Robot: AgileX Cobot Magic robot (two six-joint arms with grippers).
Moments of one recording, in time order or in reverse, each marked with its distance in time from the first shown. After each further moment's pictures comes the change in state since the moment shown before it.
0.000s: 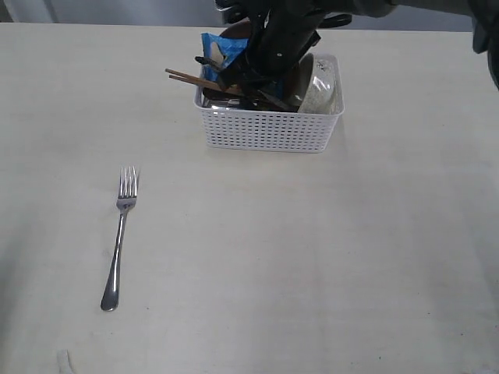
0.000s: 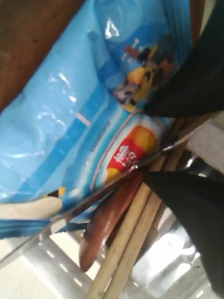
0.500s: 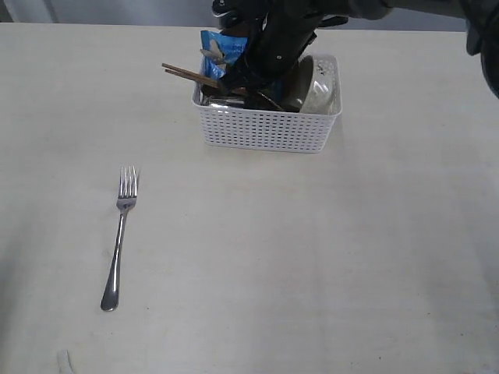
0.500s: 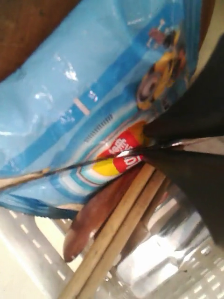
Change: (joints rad) left arm 0.000 0.000 0.000 0.000 0.000 0.000; right arm 0.000 0.005 -0.009 0.000 -0.003 -0.063
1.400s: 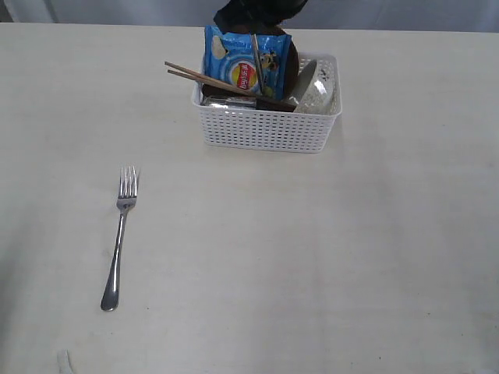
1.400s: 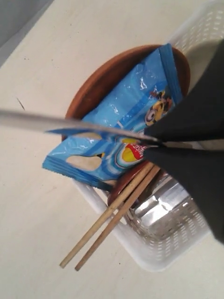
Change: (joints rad) left arm 0.000 0.000 0.000 0.000 0.000 0.000; right arm 0.000 -0.222 0.008 0.011 0.054 -0.004
